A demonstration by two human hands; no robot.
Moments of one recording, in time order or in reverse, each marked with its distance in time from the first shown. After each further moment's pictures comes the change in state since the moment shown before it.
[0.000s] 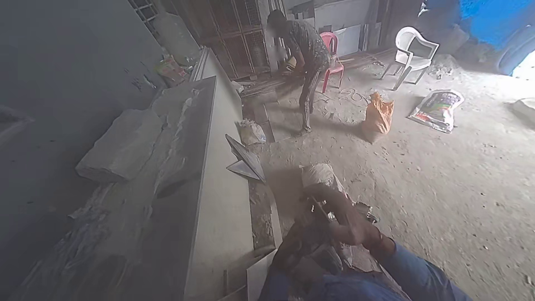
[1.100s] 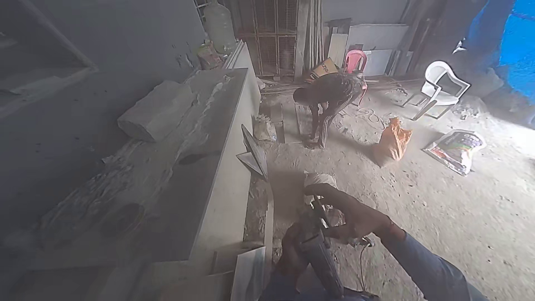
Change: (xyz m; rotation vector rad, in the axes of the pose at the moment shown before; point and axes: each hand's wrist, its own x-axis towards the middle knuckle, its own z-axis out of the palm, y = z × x) left_hand -0.030 -0.019 -0.004 -0.262 0.418 0.034; right_hand 0.030 -0.001 -0.005 -0.031 -0.510 0.006
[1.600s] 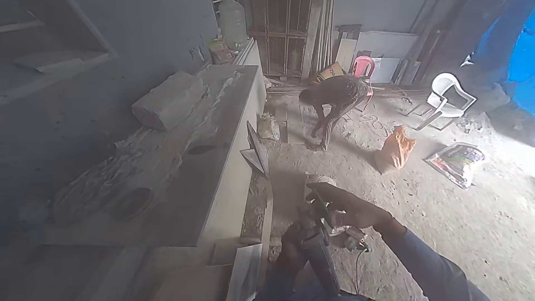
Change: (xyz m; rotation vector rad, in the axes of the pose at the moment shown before) left_hand -0.012 0.014 -0.011 -0.028 -0.155 0.079; right_hand 0.019 -0.004 0.009 0.084 -0.089 0.240
